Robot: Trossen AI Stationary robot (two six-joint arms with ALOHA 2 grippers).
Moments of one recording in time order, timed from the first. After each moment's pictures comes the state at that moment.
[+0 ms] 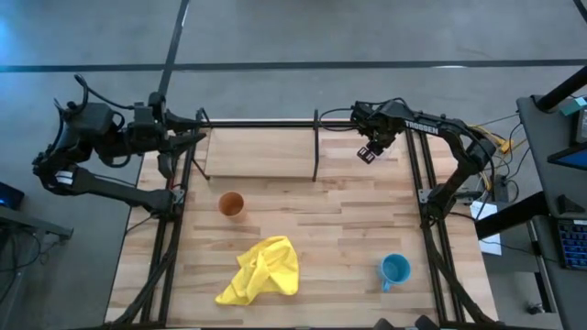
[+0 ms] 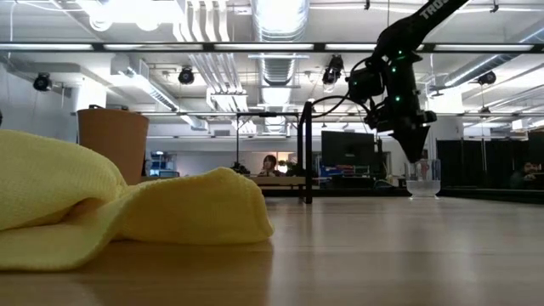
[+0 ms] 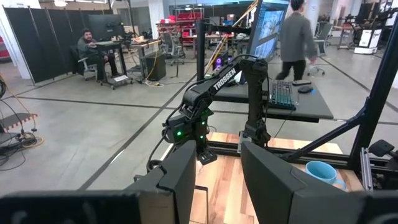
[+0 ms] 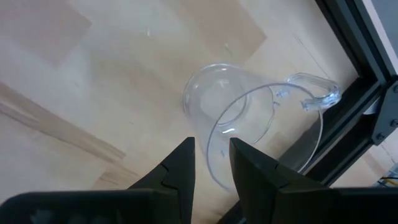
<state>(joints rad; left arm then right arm) 0.00 0.88 1.48 -0.71 -0.27 0.01 -0.72 1.66 1.20 -1.14 0.23 0.10</state>
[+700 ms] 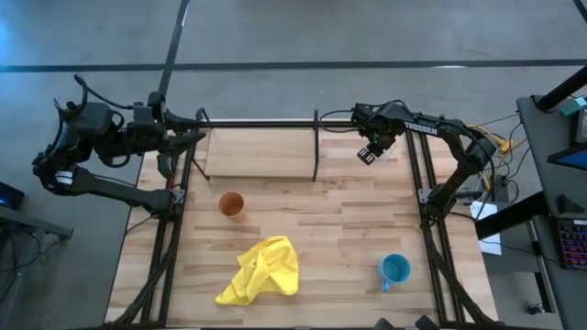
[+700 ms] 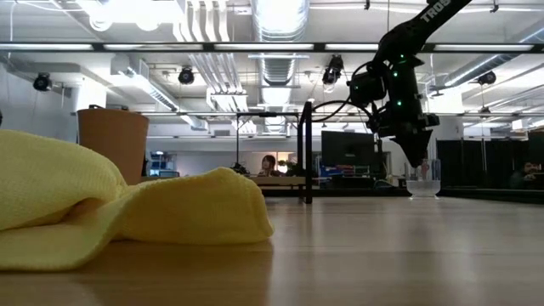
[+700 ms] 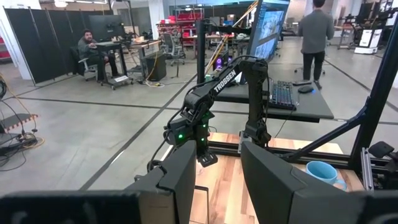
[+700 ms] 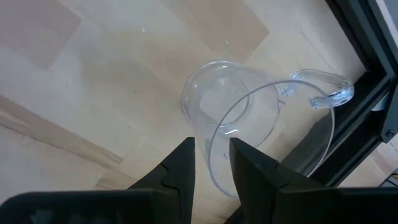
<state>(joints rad) 0.00 0.87 1.48 -0.71 -0.27 0.02 -0.72 1.66 1.16 -1.10 0.24 0.12</state>
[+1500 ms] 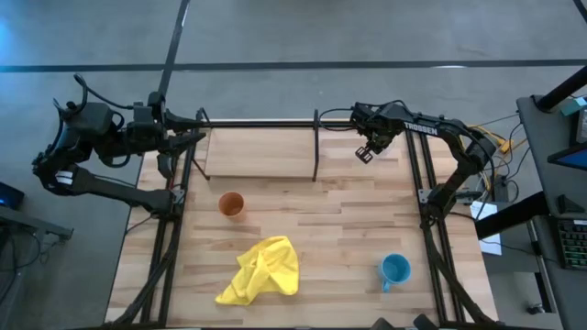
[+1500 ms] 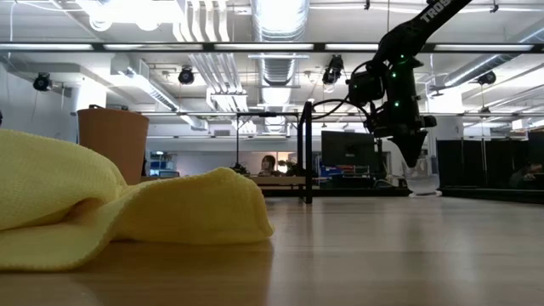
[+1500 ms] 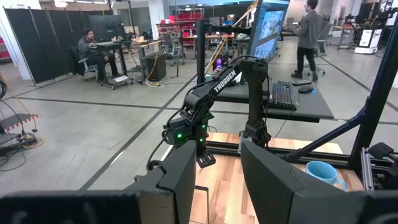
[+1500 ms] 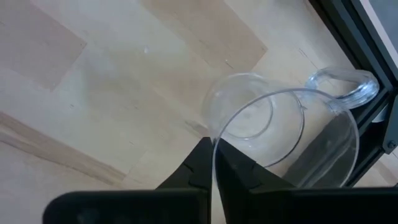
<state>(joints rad) 0.00 0.87 1.48 -0.71 -0.27 0.02 -0.72 1.66 1.15 -1.06 0.24 0.13</state>
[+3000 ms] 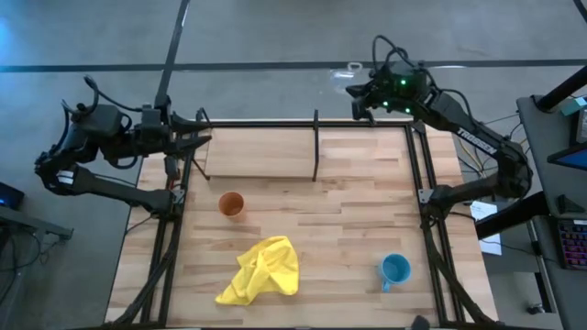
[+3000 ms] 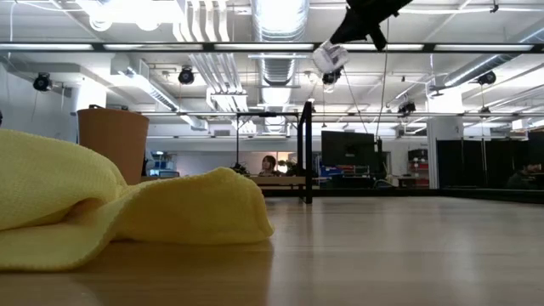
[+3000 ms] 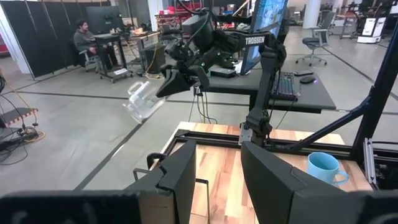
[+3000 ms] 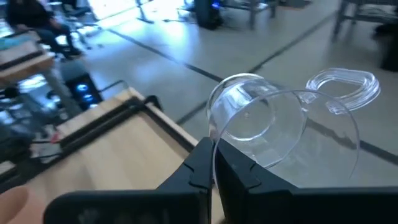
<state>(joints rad) 0.00 0.88 1.47 -0.72 -0.27 0.02 -0.62 1.29 1.37 -0.42 -0.04 0.17</state>
